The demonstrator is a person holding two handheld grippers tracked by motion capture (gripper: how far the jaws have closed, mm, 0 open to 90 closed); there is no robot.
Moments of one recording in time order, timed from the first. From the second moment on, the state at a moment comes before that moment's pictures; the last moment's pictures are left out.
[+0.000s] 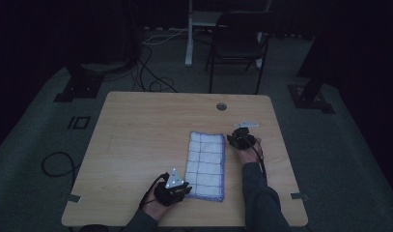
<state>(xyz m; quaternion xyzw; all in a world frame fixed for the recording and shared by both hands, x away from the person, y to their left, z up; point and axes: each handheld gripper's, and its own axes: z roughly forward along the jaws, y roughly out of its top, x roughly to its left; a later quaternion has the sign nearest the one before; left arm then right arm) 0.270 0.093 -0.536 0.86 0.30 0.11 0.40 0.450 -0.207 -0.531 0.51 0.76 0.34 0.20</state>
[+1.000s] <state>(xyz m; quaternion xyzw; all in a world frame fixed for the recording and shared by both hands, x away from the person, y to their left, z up) 0.330 0.105 -0.510 0.82 0.34 0.15 0.43 0.440 -0.206 -0.534 0.50 0.77 0.35 0.19</state>
